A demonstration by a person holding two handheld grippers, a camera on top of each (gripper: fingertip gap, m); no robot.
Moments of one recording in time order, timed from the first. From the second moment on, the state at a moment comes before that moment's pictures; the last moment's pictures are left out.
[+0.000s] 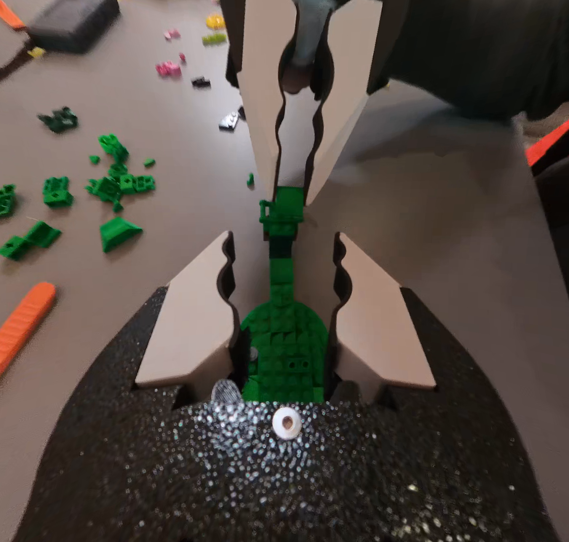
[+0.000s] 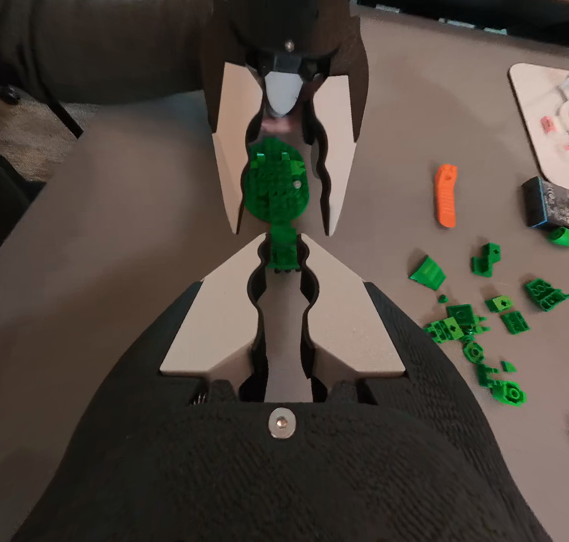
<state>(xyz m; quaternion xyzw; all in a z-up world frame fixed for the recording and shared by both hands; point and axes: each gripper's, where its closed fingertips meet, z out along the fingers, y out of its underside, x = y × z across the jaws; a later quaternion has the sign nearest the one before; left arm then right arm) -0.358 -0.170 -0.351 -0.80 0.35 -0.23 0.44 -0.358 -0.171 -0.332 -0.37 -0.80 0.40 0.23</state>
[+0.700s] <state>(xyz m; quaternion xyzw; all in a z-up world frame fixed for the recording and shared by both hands) -0.352 -0.164 -0.383 -0.81 0.41 -0.16 0.40 -0.363 -0.169 -0.343 -0.37 -0.83 0.36 0.22</state>
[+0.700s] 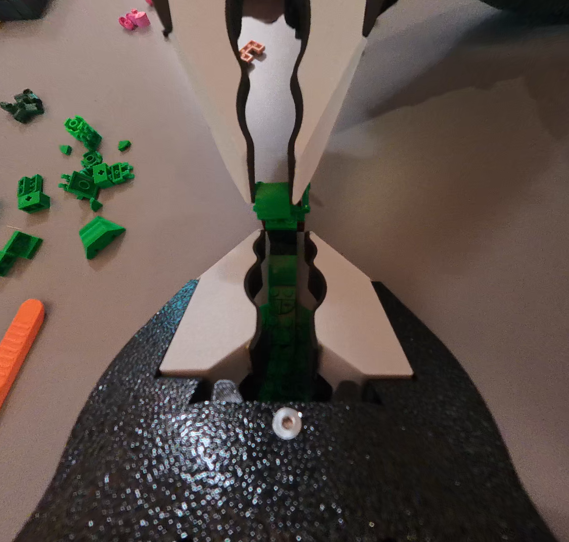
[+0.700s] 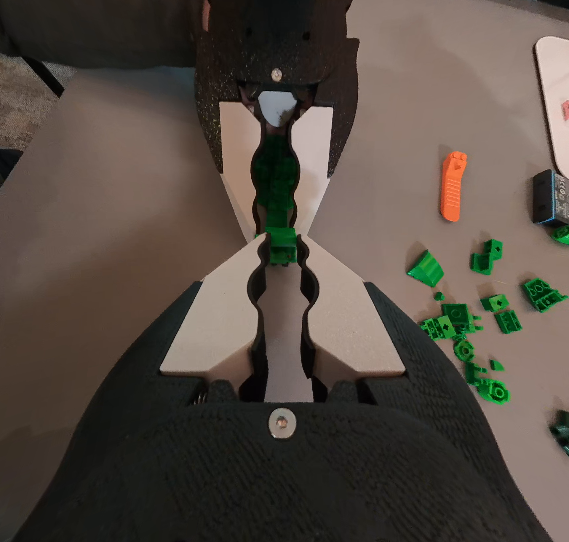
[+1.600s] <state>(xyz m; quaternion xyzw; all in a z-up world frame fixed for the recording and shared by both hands) -0.358 -0.163 -0.384 -0.83 0.37 -0.16 0.38 -0.364 -0.171 -0.346 -0.42 -0.85 0.29 0.15</state>
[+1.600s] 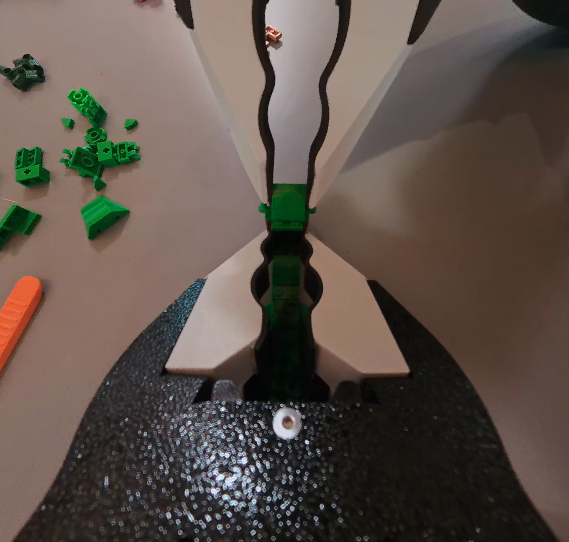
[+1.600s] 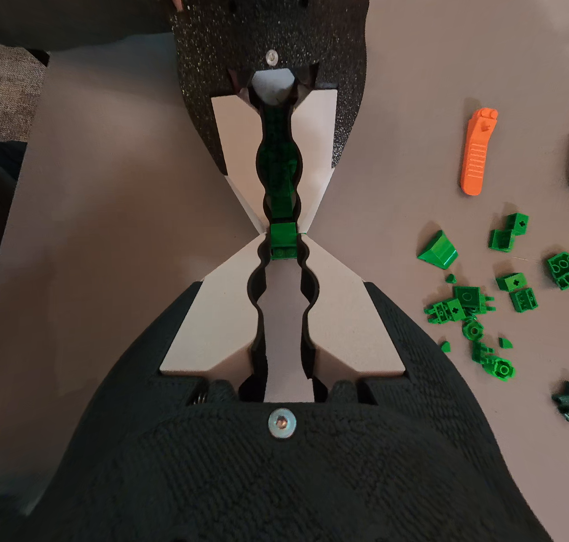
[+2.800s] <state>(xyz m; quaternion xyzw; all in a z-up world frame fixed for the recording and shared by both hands) -0.358 -0.167 -0.384 -0.83 0.38 -0.17 0.38 -0.365 -0.183 -0.330 -0.37 -0.82 0.32 0.29</state>
